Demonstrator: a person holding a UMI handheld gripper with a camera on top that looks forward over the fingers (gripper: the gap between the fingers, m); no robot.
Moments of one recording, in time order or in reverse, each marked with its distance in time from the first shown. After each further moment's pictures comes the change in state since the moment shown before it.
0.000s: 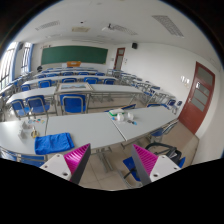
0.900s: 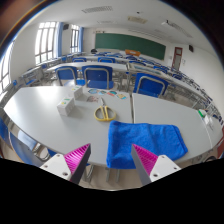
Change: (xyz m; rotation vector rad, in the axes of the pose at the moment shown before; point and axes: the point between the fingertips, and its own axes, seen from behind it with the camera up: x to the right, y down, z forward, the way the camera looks) arm -0.505 0.145 0.143 -0.073 -0.527 -0.261
